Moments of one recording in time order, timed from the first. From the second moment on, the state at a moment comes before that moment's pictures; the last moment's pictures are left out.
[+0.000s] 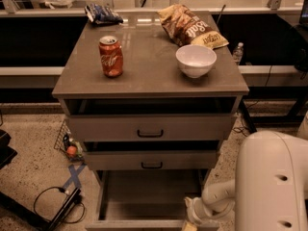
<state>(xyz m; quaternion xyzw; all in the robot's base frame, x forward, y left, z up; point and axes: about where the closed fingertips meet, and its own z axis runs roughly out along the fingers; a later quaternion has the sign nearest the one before) 0.410 -0.135 0.243 -0.59 0.77 0.15 0.15</state>
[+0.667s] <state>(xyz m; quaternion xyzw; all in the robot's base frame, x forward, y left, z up) 0.446 -0.133 0.253 -0.63 0.74 0.14 0.18</state>
